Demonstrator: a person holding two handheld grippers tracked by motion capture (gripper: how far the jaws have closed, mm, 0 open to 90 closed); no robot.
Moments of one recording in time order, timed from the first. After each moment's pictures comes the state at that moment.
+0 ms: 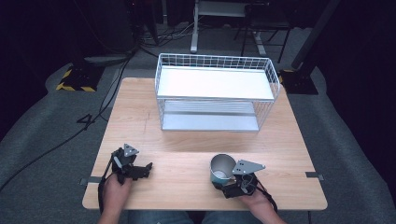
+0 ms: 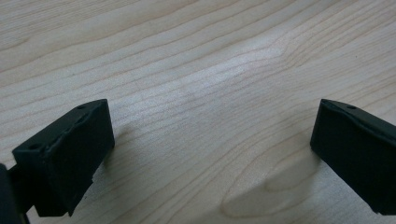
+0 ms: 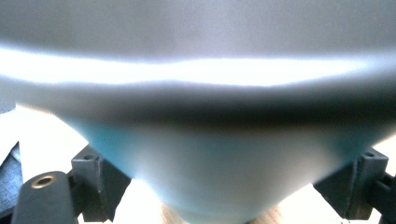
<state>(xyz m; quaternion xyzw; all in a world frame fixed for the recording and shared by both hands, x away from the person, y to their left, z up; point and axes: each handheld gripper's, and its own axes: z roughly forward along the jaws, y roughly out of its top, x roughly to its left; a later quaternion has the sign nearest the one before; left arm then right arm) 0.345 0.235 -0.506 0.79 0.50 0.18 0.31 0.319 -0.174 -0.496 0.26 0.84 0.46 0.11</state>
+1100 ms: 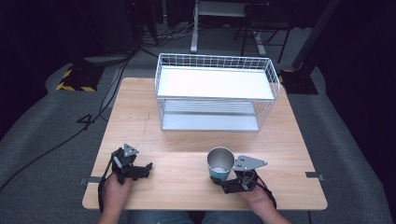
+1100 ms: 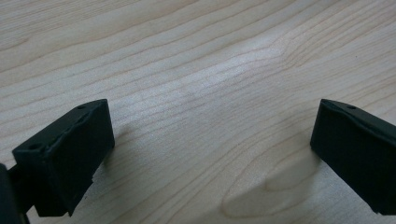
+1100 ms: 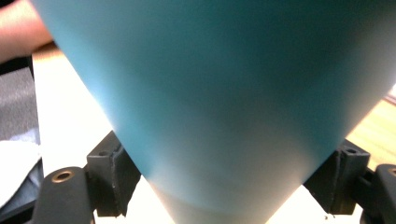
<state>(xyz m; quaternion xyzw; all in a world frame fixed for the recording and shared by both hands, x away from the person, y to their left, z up) 0.345 0.235 -0.506 0.79 0.50 0.18 0.31 0.322 -0.168 -0.472 0.24 0.83 0.49 0.12</state>
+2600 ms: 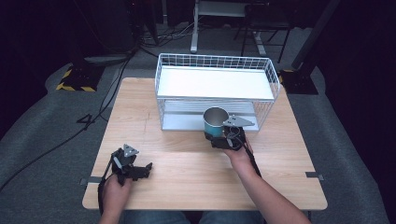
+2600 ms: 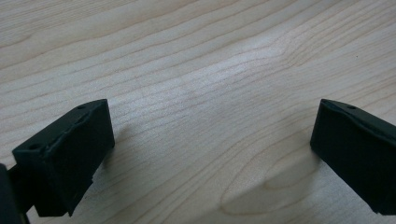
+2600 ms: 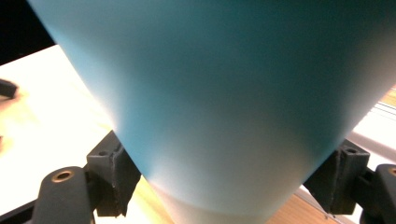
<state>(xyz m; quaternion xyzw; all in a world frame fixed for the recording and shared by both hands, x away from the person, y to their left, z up) 0.344 0.235 -0.506 0.78 0.51 0.18 0.31 0.429 -0.134 -0.441 0.35 0.78 0.47 0.19</state>
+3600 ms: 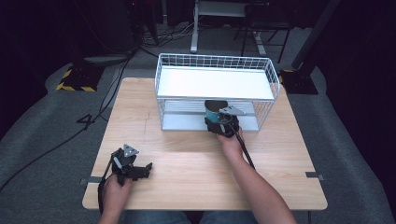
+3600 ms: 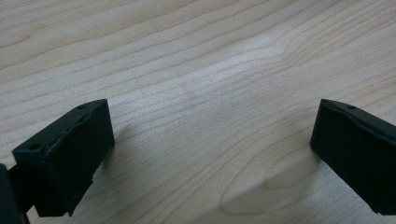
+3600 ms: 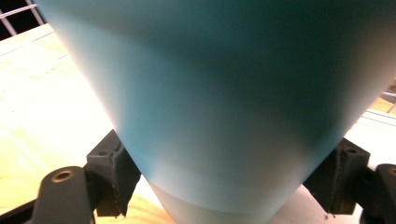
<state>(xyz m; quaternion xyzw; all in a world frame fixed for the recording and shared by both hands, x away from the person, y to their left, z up) 0.344 0.235 -0.506 0.78 0.51 0.18 0.31 0.493 -0.124 -0.474 0.43 0.74 0.46 0.25</state>
